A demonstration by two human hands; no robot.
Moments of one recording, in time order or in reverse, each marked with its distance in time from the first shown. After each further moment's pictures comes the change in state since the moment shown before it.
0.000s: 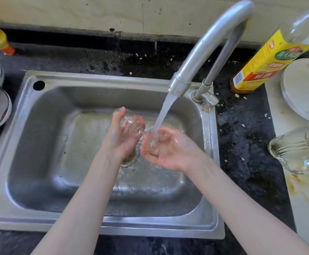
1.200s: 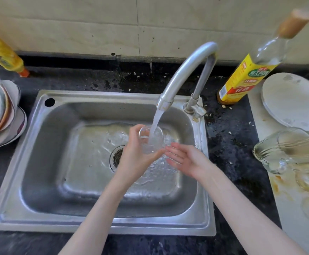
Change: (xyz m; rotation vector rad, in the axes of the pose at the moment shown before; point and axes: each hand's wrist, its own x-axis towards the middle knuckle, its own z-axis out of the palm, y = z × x) left_hand -0.067 -0.036 0.014 1.343 -0.146 0.694; right_hand -0.013 -0.011 -0.051 -0.079 0.370 -0.214
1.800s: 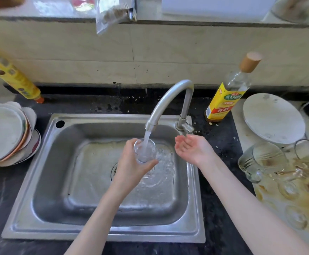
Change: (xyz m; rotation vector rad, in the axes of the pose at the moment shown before) left_hand -0.009 0.029 -0.007 0.095 0.070 -0.018; right_hand -0.036 -0.069 0.011 0.412 -0.048 -0.066
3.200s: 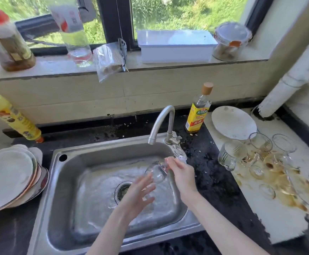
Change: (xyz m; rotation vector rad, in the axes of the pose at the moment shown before) left_hand -0.031 -0.015 -0.022 -0.701 -0.469 -0.597; right_hand -0.088 0.093 -0.003 -0.691 0.177 -0.737
